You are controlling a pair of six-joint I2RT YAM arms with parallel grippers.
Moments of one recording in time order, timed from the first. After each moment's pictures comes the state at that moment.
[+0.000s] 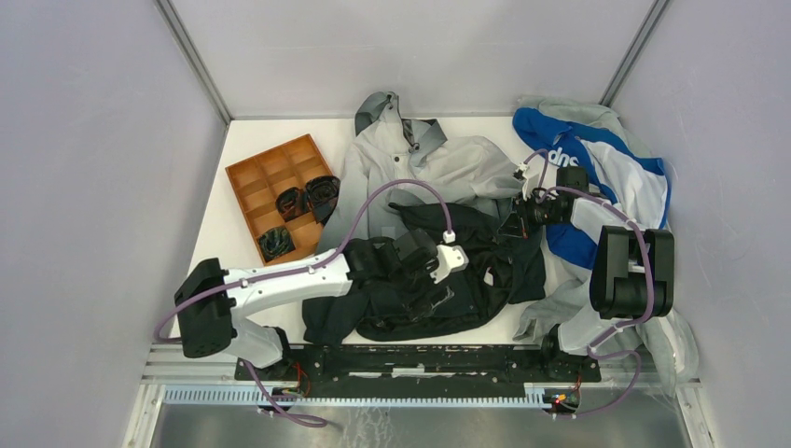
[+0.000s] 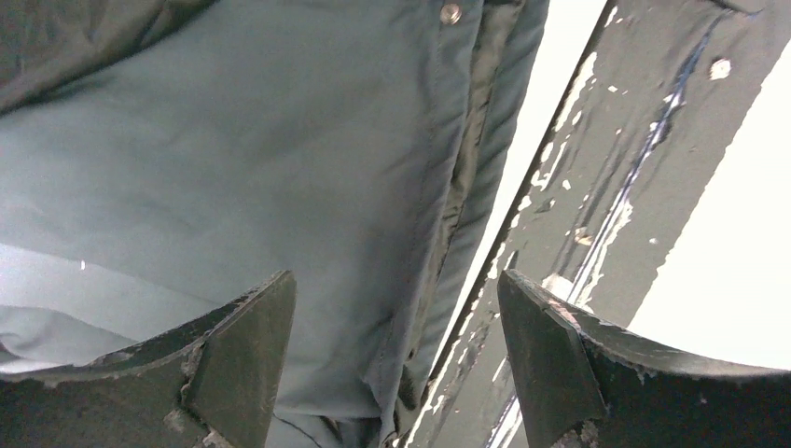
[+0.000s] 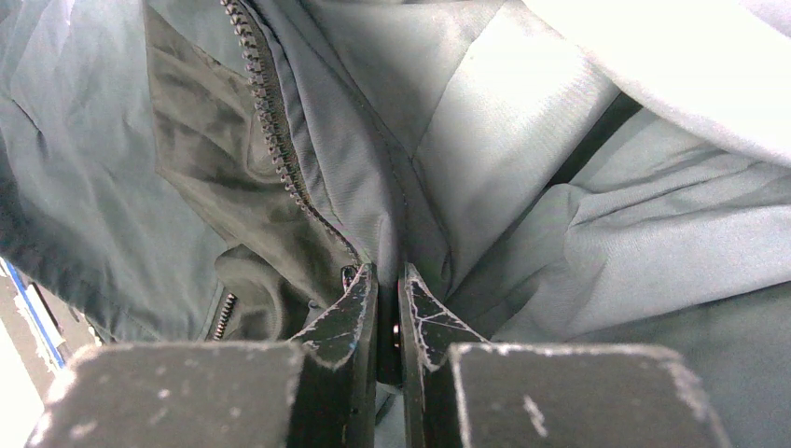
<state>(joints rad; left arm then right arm) -1.15 1.44 1.06 -0.57 0.08 -0.01 -0.11 1.62 0.92 -0.45 -0.84 -0.48</state>
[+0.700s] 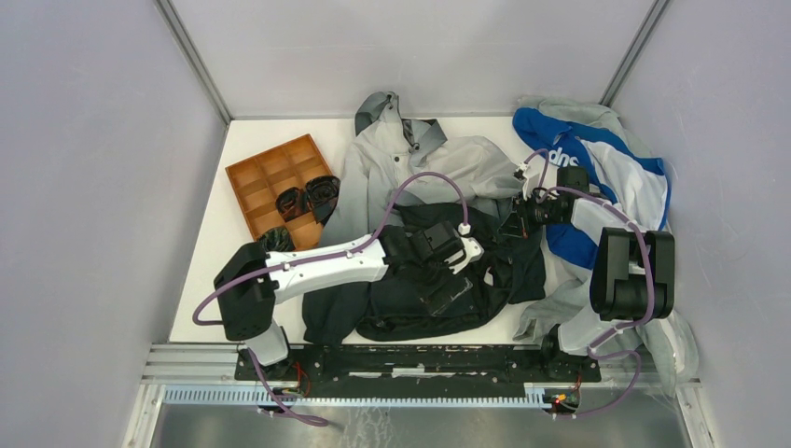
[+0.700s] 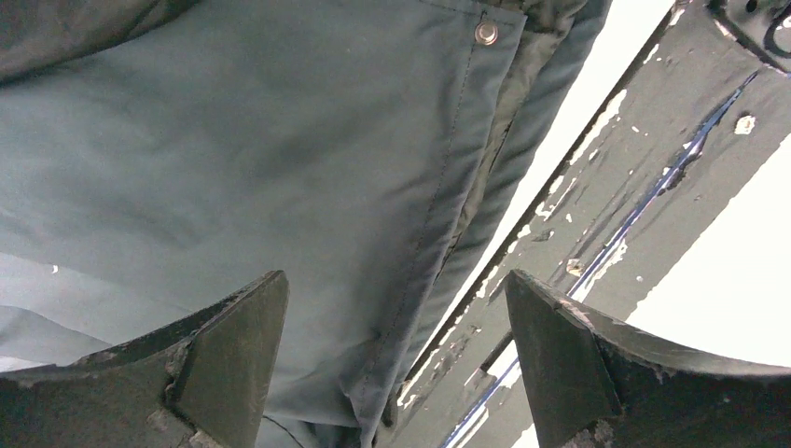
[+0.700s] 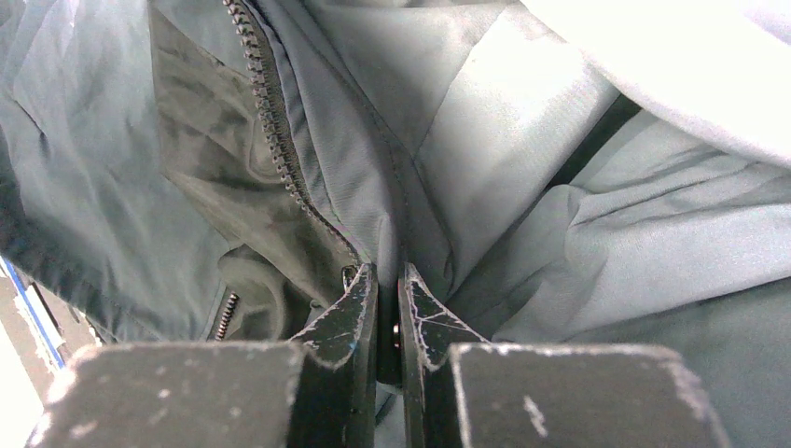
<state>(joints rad) -1.15 1.67 1.30 -0.75 0.06 -0.14 -0.11 1.61 0.92 -0.45 -0.84 -0.47</state>
